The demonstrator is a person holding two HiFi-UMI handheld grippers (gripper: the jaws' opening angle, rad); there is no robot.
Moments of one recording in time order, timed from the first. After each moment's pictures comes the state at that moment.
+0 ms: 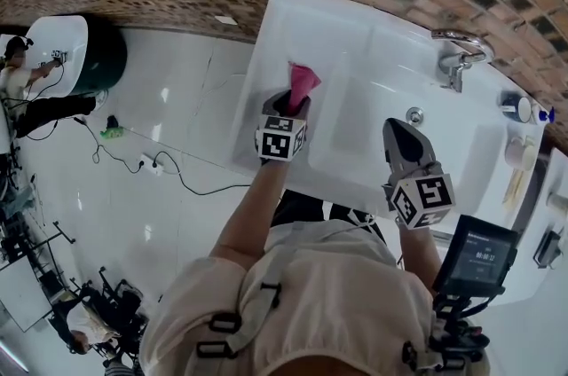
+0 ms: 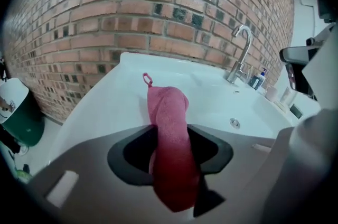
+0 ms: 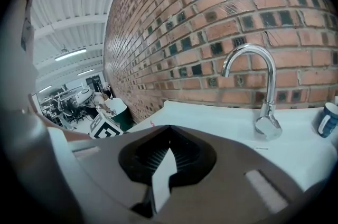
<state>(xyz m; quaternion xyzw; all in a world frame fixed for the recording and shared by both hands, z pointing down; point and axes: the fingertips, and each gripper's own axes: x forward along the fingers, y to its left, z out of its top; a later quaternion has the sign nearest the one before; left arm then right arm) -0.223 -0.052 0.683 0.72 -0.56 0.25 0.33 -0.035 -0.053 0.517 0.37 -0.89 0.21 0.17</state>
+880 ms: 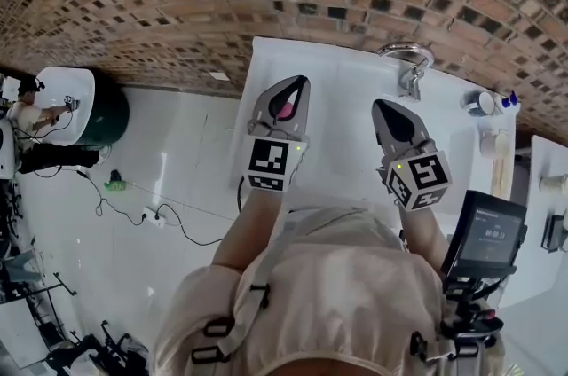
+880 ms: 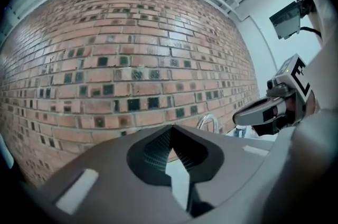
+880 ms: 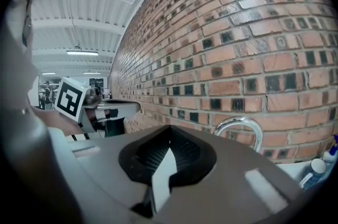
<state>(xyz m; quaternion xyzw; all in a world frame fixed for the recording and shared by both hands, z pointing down) -0.155 -0.096 0.370 0.82 -0.56 0.07 0.00 -0.016 -0.074 0.390 0.40 -0.91 0.08 0.10</state>
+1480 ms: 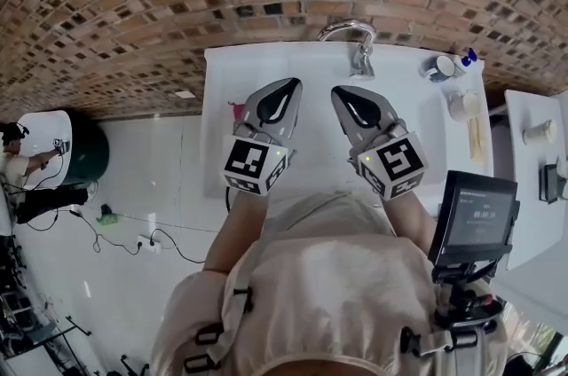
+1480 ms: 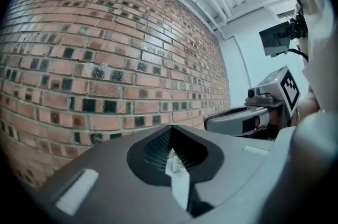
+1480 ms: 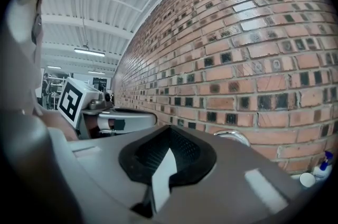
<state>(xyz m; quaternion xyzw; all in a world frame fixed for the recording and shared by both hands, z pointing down) -0.043 -0.067 0.355 0.90 -0.43 0.02 0.02 0.016 -0.044 0.358 0.39 -0.92 0.03 0.08</state>
